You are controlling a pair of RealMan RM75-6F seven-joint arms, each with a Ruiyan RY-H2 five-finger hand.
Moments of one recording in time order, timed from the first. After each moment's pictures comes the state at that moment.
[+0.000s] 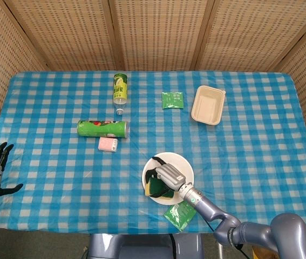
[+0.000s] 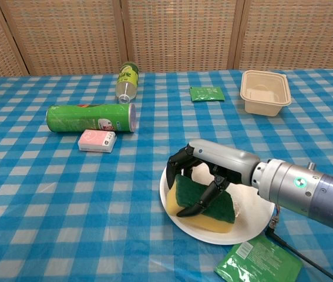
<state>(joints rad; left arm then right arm) -0.16 -1.10 -0.06 -1.71 1.30 1.34 0.16 0.76 -1.81 0.03 -1.17 -1.54 0.97 0.47</state>
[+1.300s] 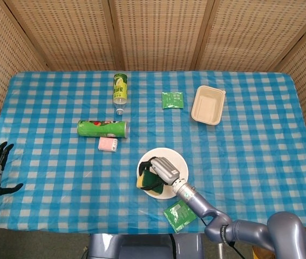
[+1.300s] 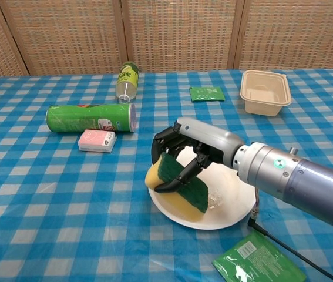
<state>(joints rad) -0.16 -1.09 -0.07 -1.71 1.29 1.33 0.15 0.79 -1.85 0.13 -1.20 -1.48 0.96 0.48</state>
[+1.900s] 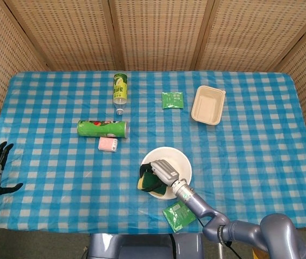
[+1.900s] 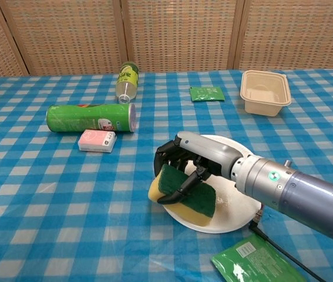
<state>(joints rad) -0.17 -1.09 -0.07 -1.71 1.28 1.32 0.15 0.78 -1.90 0.10 -1.10 -1.48 0.94 0.51</state>
